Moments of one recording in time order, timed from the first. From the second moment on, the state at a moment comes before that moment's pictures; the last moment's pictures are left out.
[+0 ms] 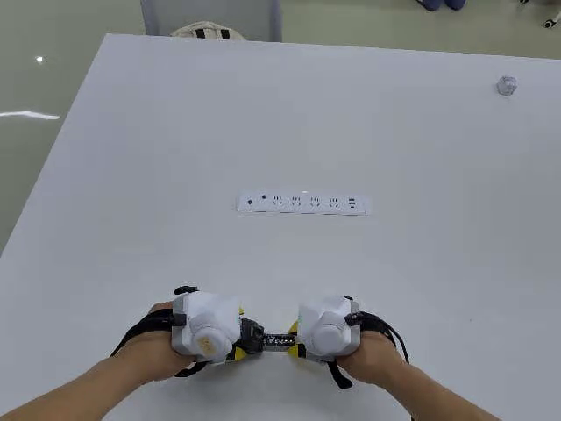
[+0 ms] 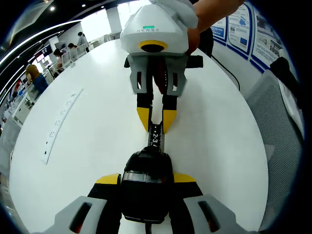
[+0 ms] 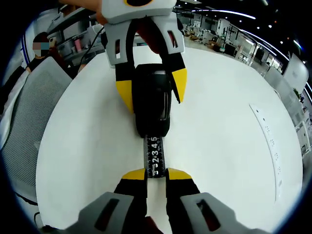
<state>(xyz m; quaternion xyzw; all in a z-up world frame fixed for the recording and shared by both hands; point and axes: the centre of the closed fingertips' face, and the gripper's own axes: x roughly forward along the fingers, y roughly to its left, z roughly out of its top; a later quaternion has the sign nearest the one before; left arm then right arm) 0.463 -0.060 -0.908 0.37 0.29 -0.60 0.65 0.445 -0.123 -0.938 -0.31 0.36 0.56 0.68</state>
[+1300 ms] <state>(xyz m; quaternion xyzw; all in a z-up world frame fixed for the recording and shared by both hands) 0.463 -0.061 -0.909 0.37 0.29 -0.60 0.64 0.436 -0.169 -0.938 -0.32 0.37 0.55 0.68</state>
